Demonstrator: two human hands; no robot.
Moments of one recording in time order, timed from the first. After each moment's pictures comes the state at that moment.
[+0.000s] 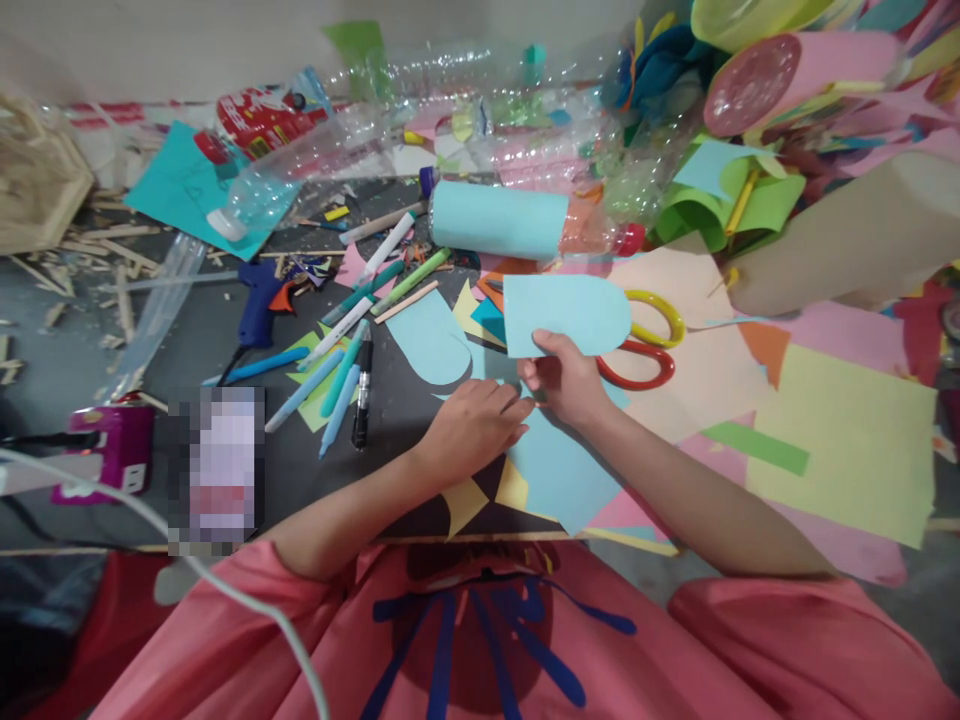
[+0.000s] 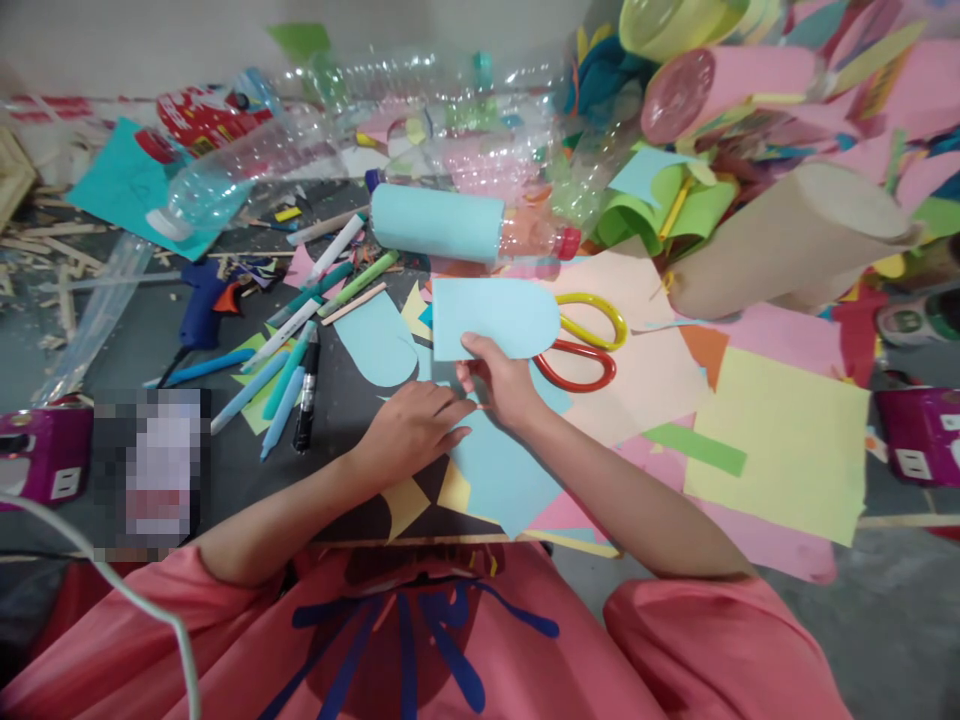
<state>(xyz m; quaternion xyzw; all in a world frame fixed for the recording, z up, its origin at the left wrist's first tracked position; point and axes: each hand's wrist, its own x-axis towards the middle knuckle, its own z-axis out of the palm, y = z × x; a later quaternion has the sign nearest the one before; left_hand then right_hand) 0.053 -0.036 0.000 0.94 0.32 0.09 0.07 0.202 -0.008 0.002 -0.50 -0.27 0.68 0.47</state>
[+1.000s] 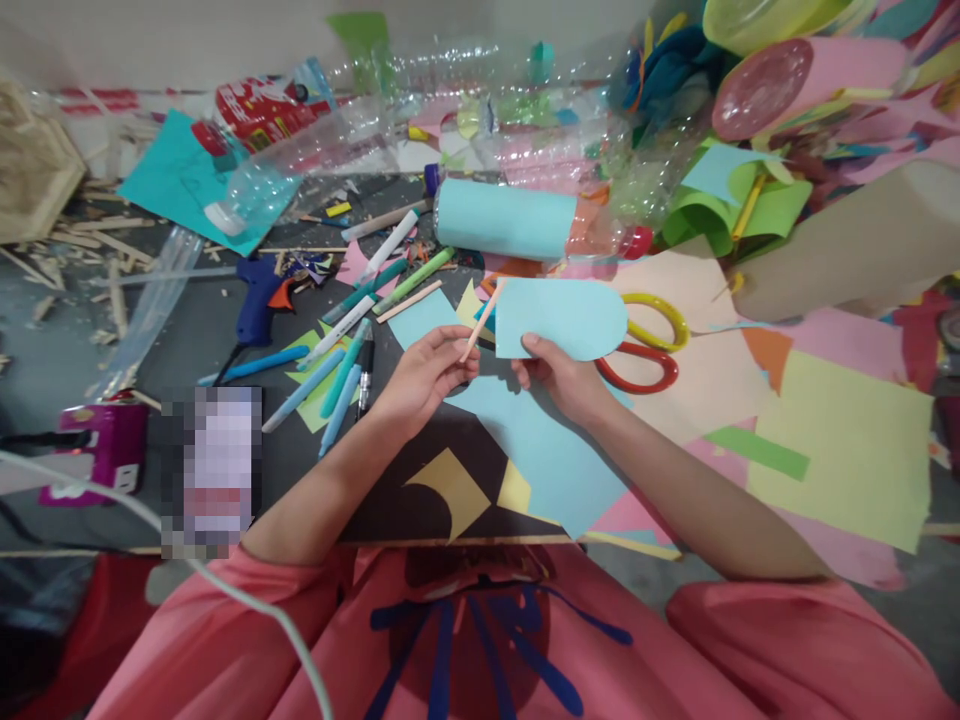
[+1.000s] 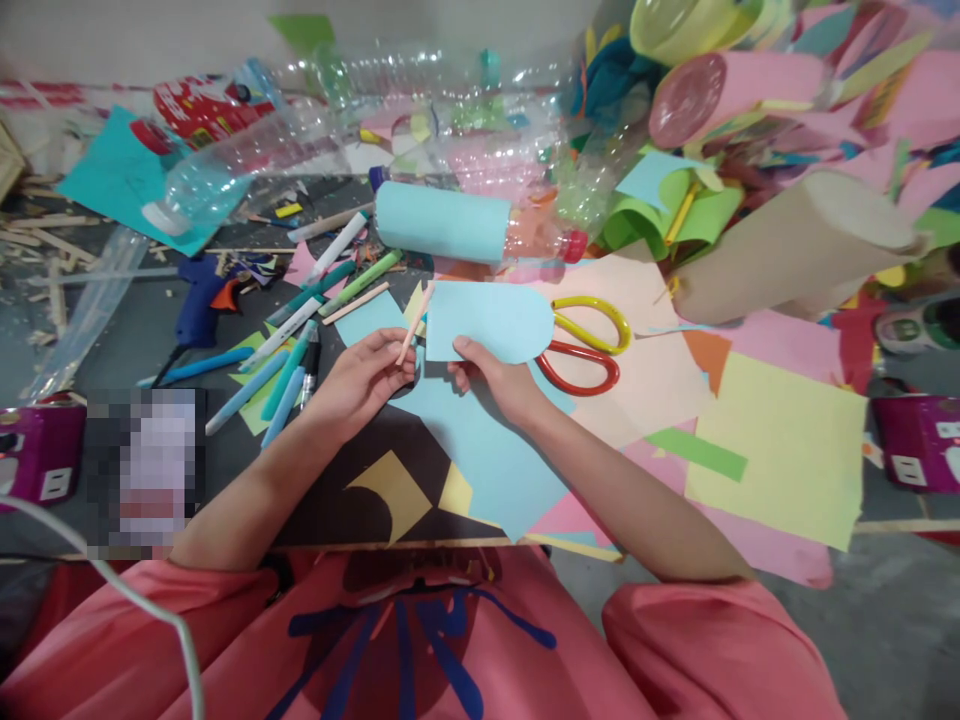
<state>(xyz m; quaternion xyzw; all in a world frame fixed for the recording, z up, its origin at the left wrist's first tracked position) 0.032 0.005 0.010 0.22 0.49 0.39 0.75 0.208 -0.003 -0.011 -0.48 -0.31 0.69 0.45</state>
